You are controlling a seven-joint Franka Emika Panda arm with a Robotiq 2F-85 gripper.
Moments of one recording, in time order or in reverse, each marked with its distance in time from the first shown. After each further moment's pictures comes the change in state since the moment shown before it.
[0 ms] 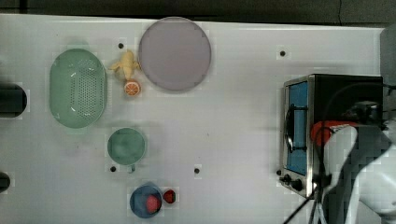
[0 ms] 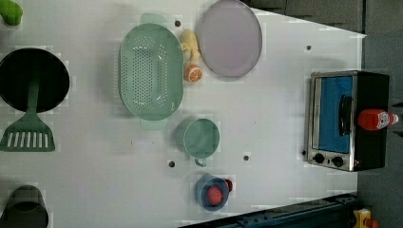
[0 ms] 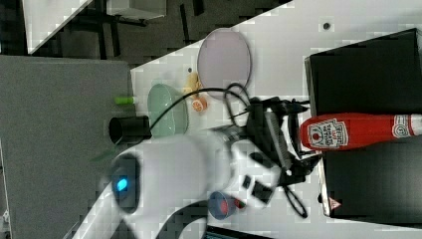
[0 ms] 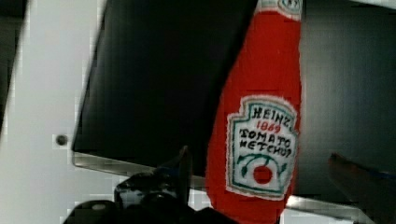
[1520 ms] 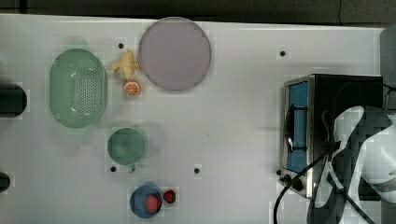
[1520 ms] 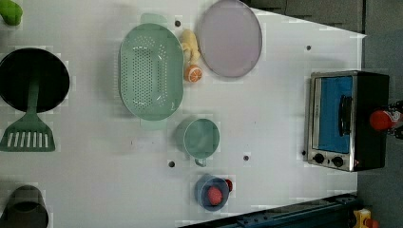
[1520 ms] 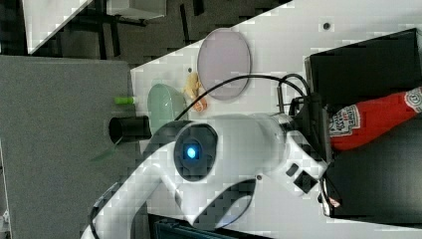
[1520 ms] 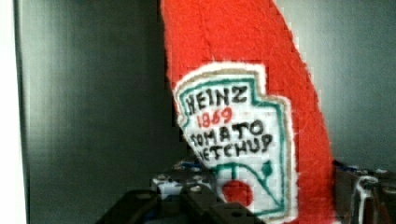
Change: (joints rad) arm -0.004 0.184 -0.057 0.086 0.122 -0.040 0.073
